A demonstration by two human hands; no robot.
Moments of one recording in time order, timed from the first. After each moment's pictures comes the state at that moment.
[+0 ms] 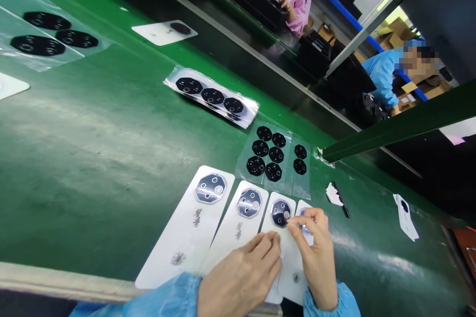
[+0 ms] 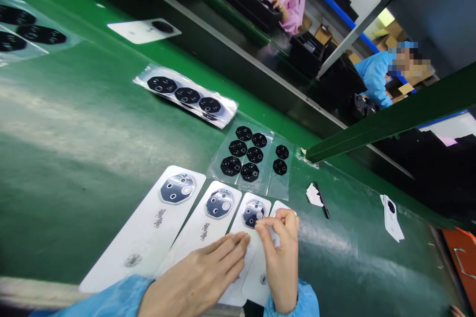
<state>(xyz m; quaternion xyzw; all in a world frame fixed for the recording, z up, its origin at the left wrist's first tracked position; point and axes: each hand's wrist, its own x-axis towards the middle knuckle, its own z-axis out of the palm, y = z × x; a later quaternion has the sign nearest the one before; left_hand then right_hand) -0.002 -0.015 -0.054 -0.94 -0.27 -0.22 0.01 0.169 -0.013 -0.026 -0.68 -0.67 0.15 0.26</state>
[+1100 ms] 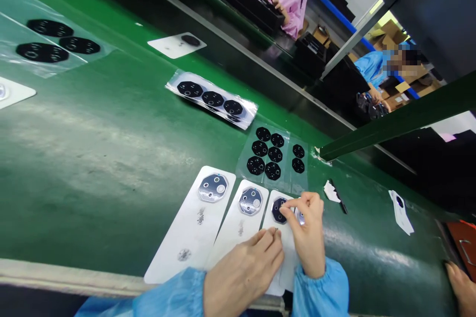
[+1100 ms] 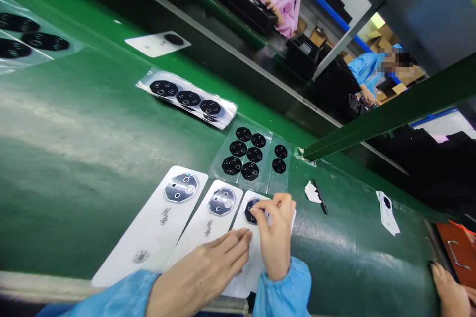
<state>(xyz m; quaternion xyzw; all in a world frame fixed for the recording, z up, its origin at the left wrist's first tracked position) -0.004 -0.013 -0.049 -0.94 -0.27 -0.20 0.01 0.158 0.014 -0.028 -0.68 -0.68 0.11 0.27</state>
